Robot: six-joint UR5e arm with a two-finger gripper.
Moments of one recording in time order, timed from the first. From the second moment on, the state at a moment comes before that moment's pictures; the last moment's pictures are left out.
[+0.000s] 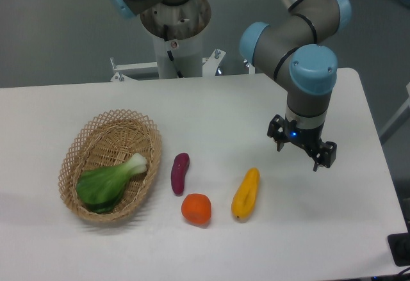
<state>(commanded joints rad) 2.63 -1.96 -1.60 -0.99 1.58 1.32</state>
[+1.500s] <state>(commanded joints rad) 2.40 -1.95 -1.61 -0.98 1.41 1.01</state>
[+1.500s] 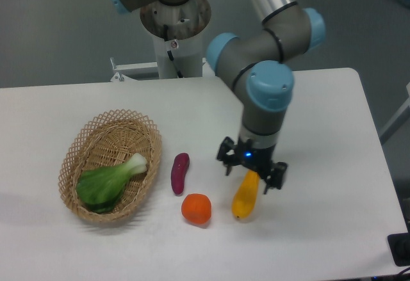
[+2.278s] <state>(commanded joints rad) 2.16 -1.90 -1.75 -0.97 1.41 0.88</state>
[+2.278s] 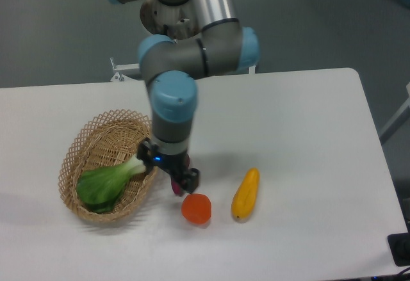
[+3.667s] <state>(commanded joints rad) 2.07 -2.00 -1.80 -0.96 1.41 0.80</state>
